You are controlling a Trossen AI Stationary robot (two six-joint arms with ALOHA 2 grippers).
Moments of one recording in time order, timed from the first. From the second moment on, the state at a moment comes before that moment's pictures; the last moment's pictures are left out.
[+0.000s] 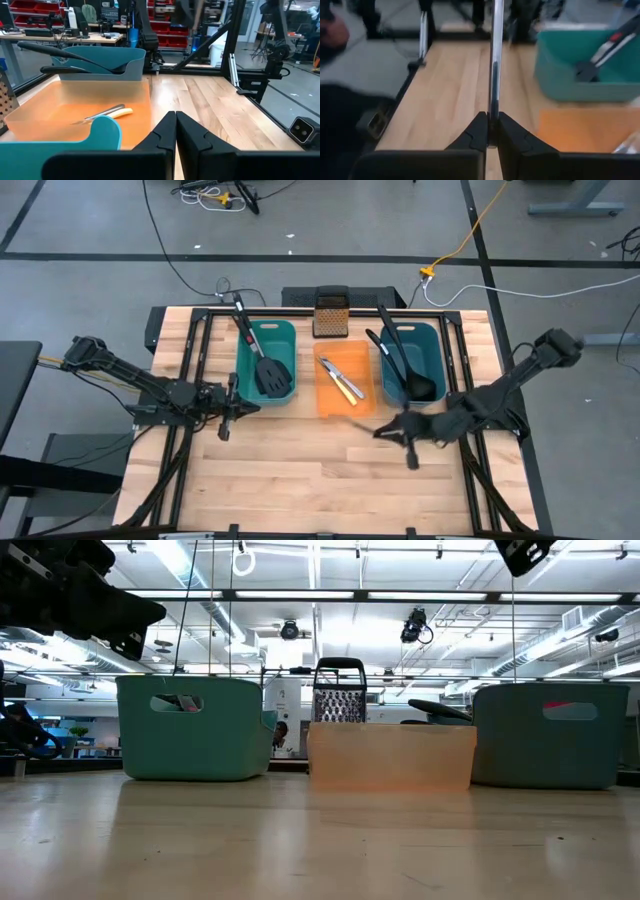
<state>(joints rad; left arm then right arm) -0.37 0.52 0.05 0.44 -0.35 -0.09 0.58 1.08 0.72 -0.07 0.46 0.24</state>
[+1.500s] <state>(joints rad) -0.37 0.52 0.05 0.44 -0.41 -0.08 0.33 0.44 0.35 -0.05 0.56 0.18</state>
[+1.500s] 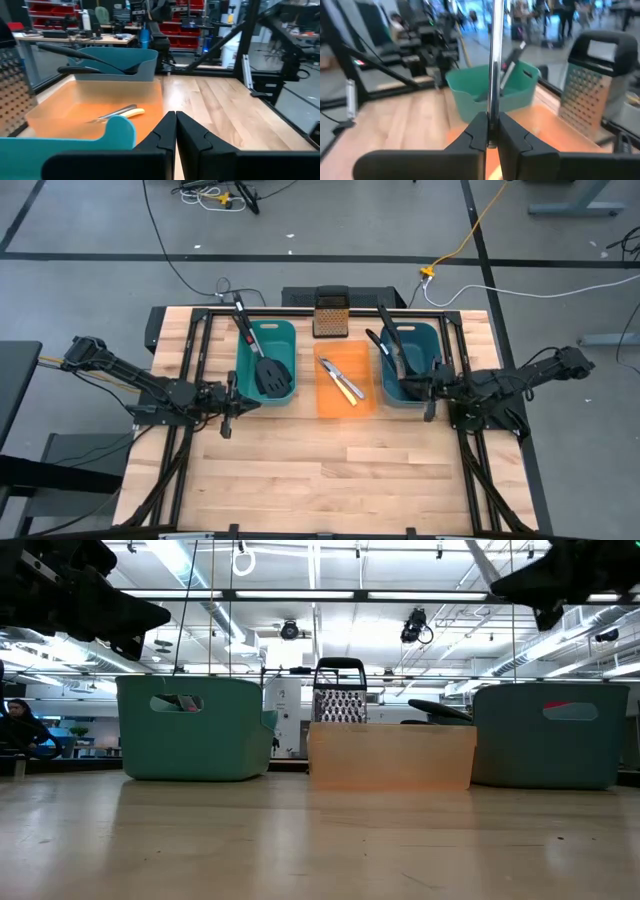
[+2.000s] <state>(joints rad) -0.37 0.52 0.05 0.44 -0.43 -0.07 0.04 1.18 0.99 -0.74 0.24 0.50</state>
